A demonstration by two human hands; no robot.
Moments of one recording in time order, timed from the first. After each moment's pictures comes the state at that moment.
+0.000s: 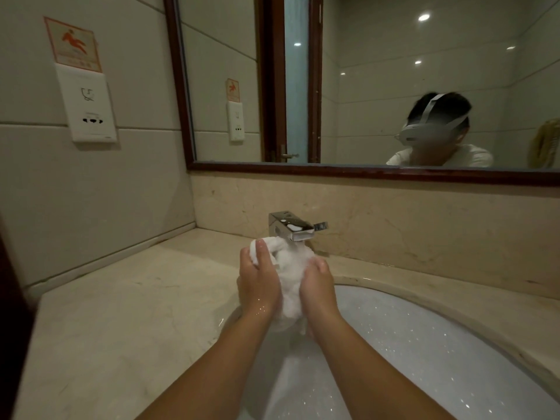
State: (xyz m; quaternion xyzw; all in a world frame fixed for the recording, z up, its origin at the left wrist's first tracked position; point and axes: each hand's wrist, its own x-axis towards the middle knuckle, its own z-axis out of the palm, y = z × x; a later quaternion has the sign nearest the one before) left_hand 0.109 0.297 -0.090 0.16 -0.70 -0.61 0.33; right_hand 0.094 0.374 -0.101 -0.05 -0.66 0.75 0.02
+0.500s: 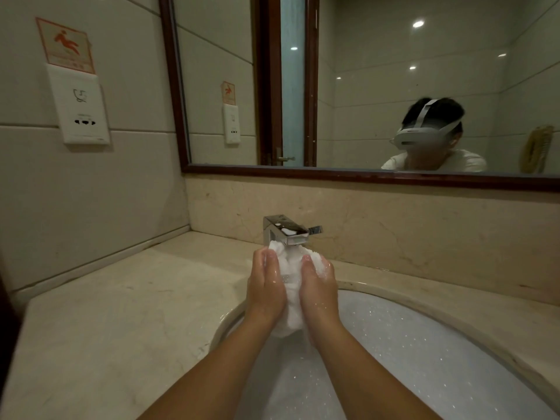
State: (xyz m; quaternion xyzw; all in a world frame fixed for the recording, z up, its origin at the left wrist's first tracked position) left_hand 0.104 0.309 -0.099 0.05 -0.72 -0.62 0.30; right_hand 0.086 0.389 -0.107 -0.04 -0.67 0.74 0.11
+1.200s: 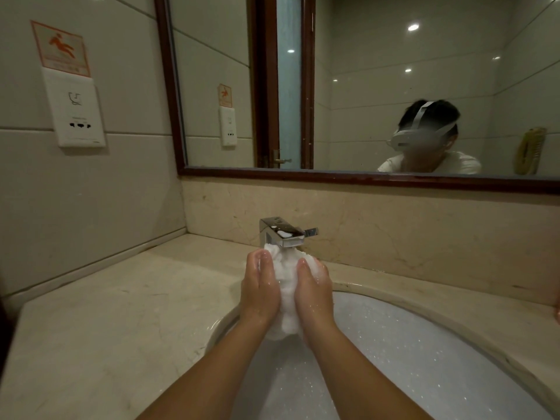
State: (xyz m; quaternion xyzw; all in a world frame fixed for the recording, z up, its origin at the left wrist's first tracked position) left_hand 0.098 0.305 -0.100 0.05 -0.72 -0.62 0.30; right_hand 0.082 0.390 -0.110 -0.04 -0.66 0.74 0.11
